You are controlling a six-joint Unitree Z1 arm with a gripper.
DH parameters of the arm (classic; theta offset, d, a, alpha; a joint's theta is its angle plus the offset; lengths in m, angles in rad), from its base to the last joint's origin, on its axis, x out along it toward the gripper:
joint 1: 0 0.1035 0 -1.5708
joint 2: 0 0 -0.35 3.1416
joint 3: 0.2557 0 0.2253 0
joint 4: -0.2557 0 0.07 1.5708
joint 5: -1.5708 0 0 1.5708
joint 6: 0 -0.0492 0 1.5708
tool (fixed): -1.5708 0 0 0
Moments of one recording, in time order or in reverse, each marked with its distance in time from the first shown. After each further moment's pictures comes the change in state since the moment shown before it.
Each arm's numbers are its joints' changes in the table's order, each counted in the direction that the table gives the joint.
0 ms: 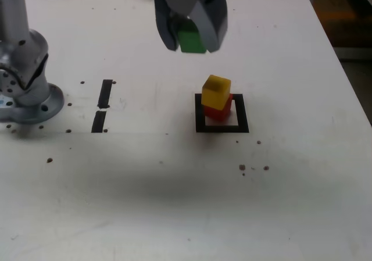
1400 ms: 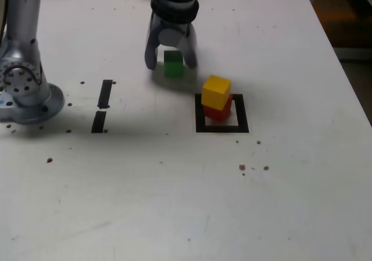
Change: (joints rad) arm 0.422 0.166 -0.412 0.359 -0.096 -0.107
